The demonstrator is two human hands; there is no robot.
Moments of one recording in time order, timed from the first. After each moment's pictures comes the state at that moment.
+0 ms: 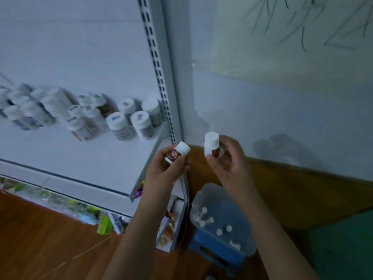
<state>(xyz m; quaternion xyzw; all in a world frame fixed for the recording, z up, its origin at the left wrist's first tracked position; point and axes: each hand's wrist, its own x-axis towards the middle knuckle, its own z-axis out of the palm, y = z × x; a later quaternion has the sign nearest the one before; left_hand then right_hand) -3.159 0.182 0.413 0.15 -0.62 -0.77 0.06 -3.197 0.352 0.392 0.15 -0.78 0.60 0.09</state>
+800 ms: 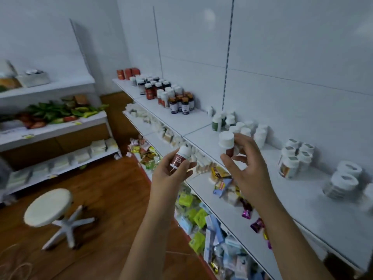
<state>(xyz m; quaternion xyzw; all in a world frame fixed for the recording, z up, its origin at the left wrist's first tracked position) -2.924 -0.251 0.509 0.26 -0.53 -0.72 0.38 -3.076 -0.134 0.502 0.46 -0.65 0.60 0.05</state>
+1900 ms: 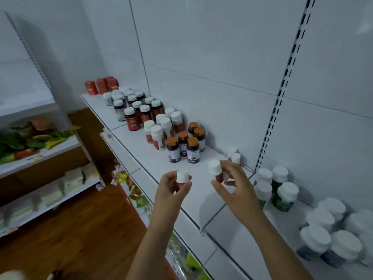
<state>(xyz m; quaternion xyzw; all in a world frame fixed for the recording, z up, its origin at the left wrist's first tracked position) -3.208 -0.636 0.448 0.31 -0.63 -0.65 0.28 -3.339 -0.501 0.434 0.39 -0.74 0.56 -0.02</state>
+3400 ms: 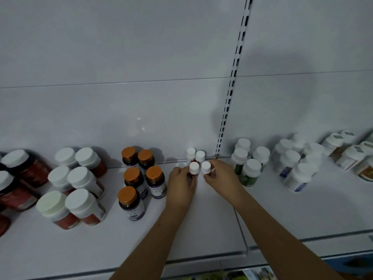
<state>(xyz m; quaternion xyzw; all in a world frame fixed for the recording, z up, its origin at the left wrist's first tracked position) -3.426 -0.747 0.345 -0.14 -0.91 -0.39 0.07 -3.401 -0.597 0.383 -0.04 -0.94 0.32 0.10</state>
